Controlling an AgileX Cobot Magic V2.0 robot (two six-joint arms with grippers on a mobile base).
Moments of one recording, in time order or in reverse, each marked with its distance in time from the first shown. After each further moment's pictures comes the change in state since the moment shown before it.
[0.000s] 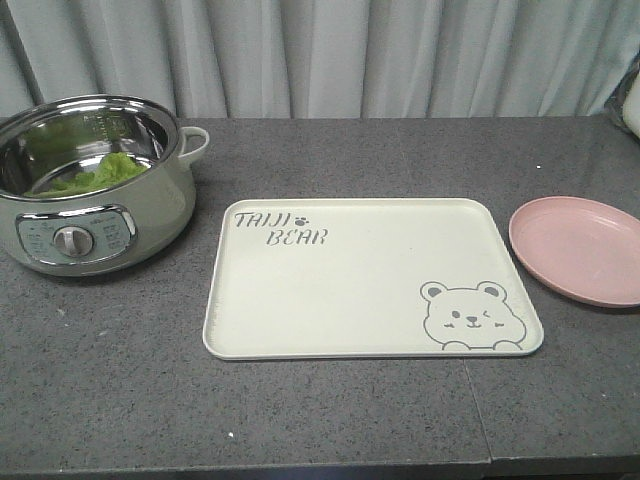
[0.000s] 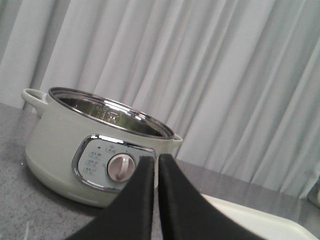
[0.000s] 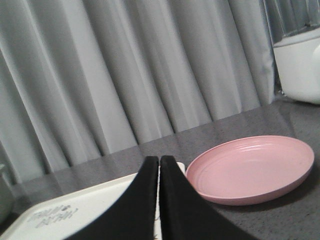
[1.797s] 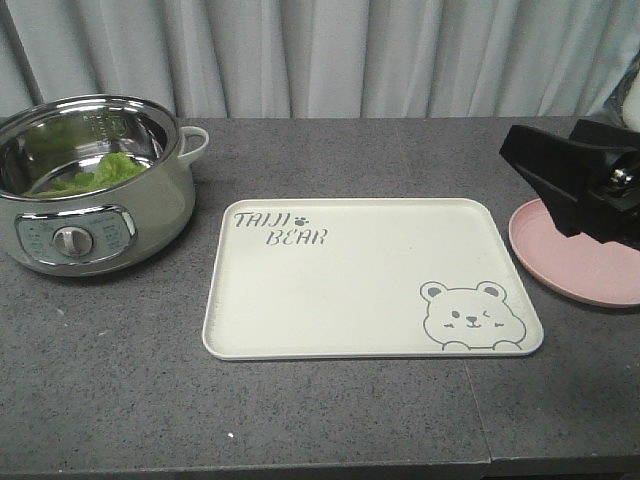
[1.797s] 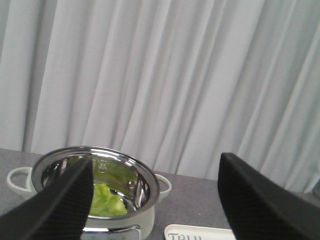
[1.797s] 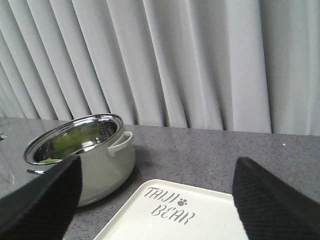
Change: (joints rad) left arm 0.000 0.469 -0.754 0.175 0.436 -0.039; right arm 0.000 0.937 -0.725 -1.199 -0.502 1.030
